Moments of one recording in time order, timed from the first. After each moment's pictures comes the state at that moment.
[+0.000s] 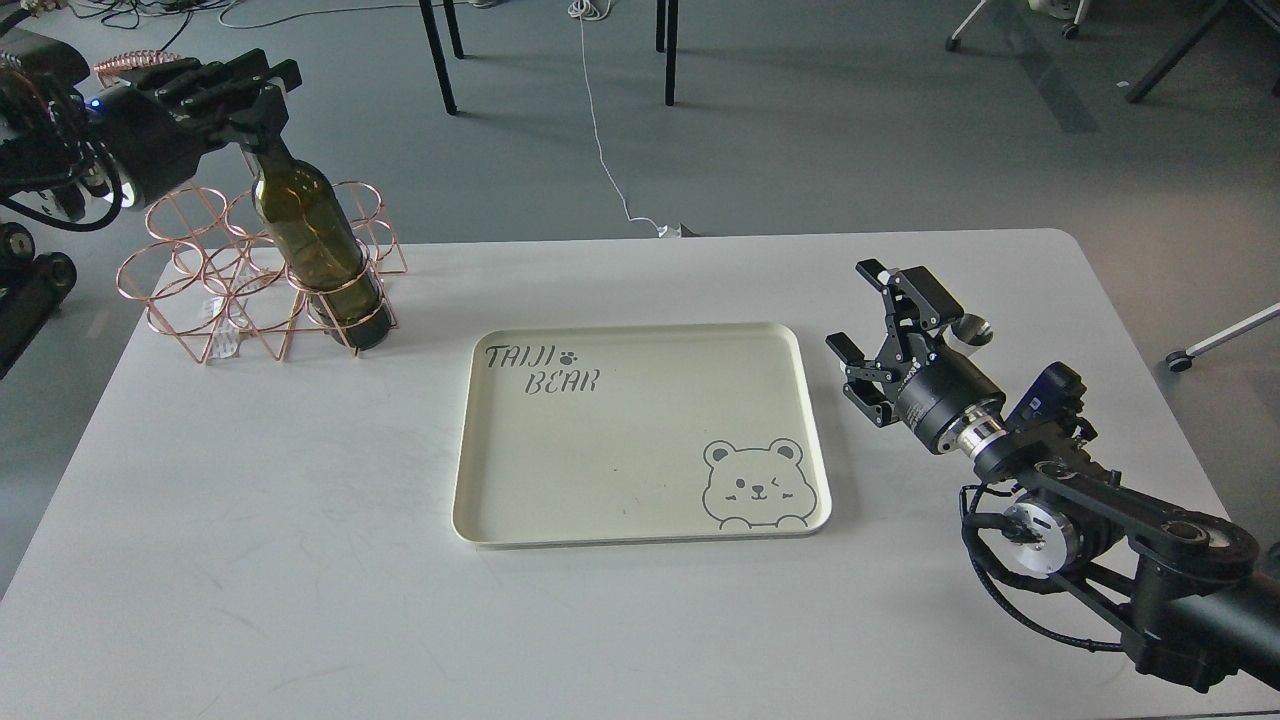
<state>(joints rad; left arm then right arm) -0.91 0.67 -0.77 -0.77 1.92 0.00 -0.49 0.54 -0.45 0.46 1.11 -0.33 0.05 0.49</state>
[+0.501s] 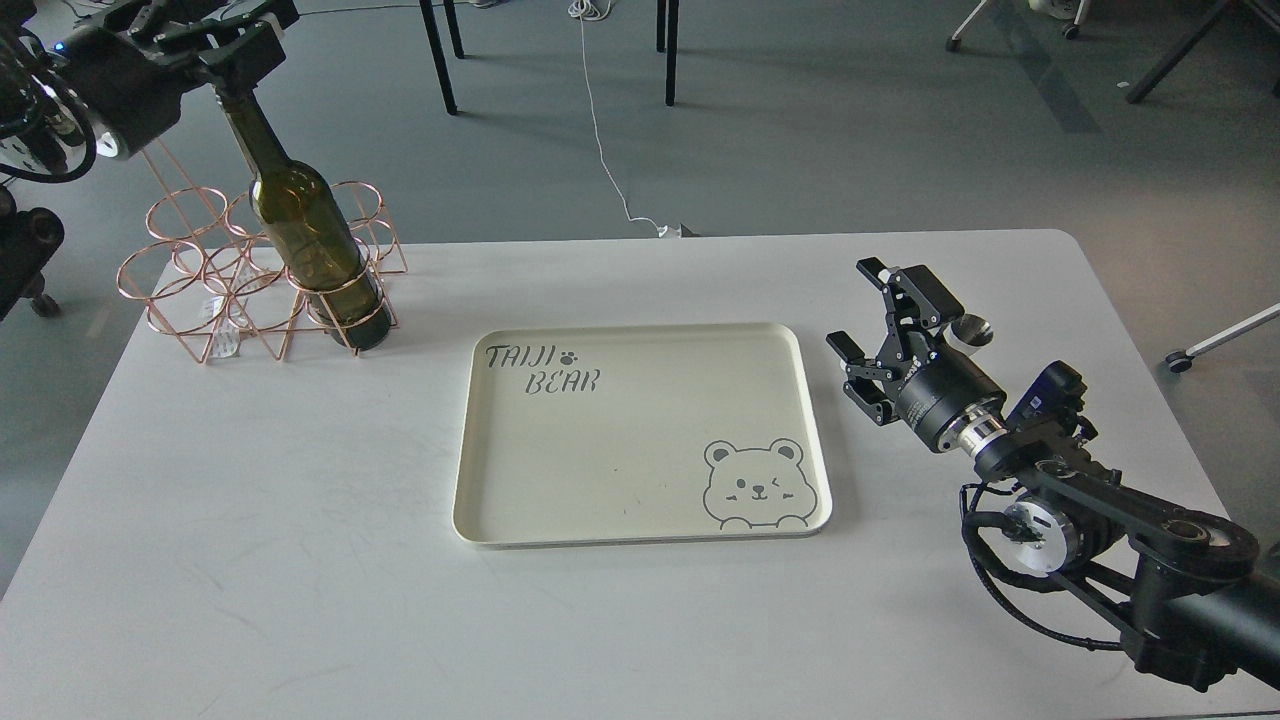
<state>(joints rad) -1.00 0.69 -0.77 -0.82 1.70 0.03 -0.49 0.54 -0.44 0.46 1.11 -0.33 0.05 0.49</state>
